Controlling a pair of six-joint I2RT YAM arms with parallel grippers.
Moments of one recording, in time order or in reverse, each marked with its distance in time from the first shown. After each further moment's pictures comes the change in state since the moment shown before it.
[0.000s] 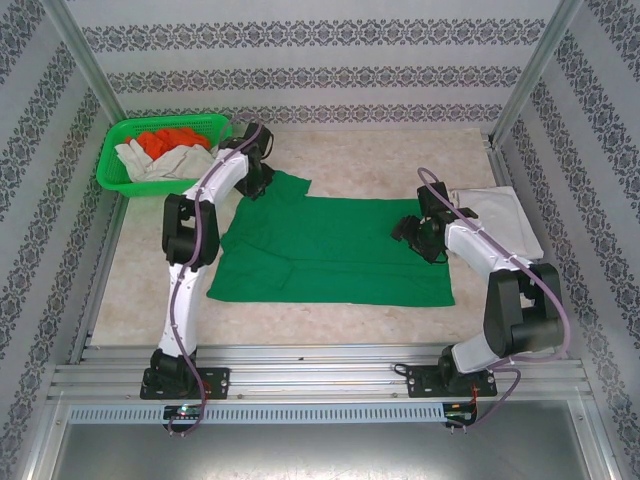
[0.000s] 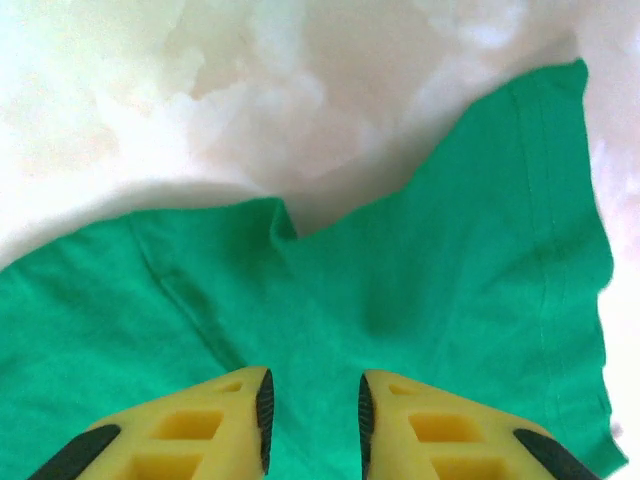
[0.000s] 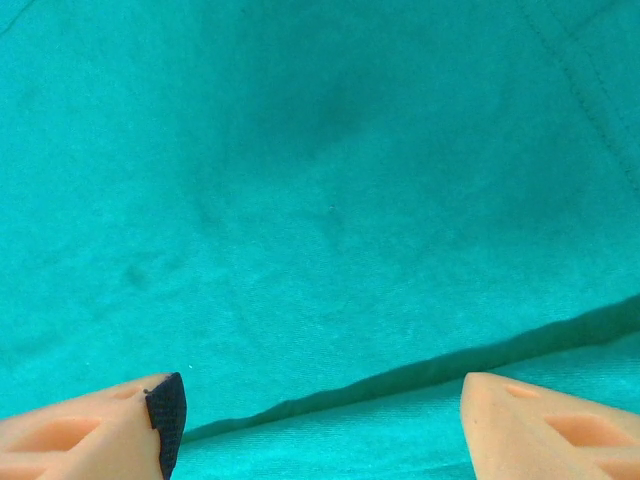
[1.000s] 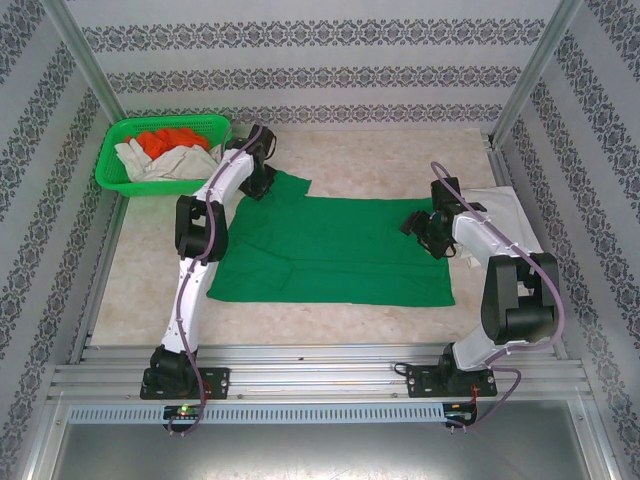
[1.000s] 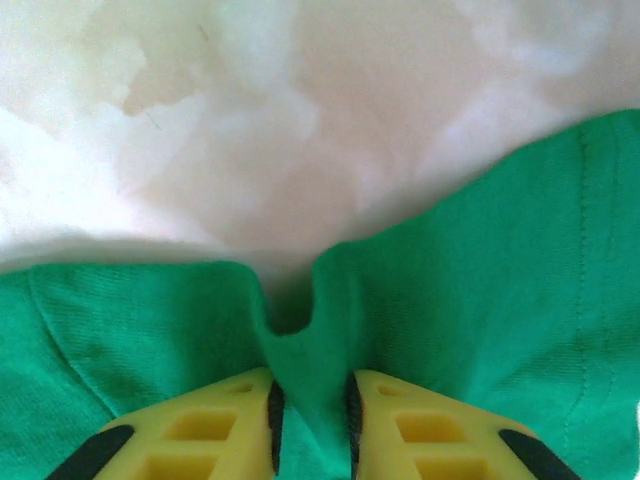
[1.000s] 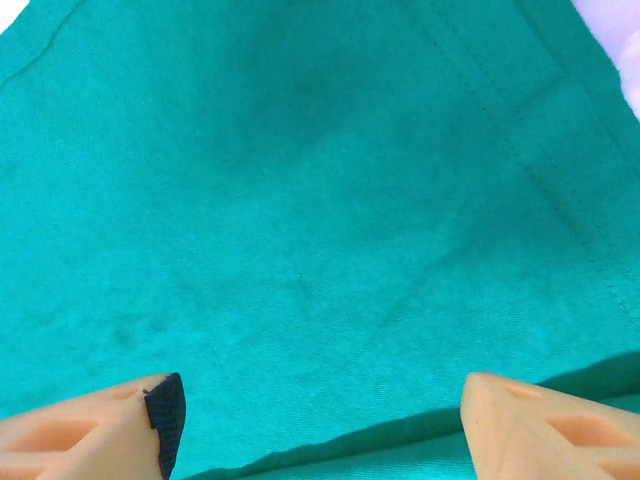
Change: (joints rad) left arm 0.006 0.161 0.188 -0.065 0.015 -0.074; right arm -0.098 0.067 0.043 0.009 -0.060 -0.029
